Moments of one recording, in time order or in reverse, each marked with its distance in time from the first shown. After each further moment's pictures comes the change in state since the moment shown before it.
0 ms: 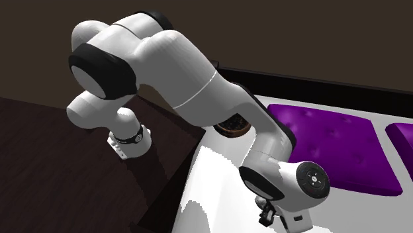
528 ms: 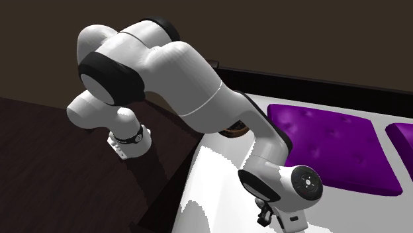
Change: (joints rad) arm 0.005 0.052 0.002 -0.001 0.001 0.053 0.001
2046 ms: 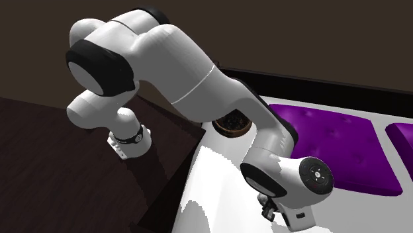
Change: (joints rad) arm 0.001 -0.074 -0.001 0.002 -0.003 -0.075 0.008
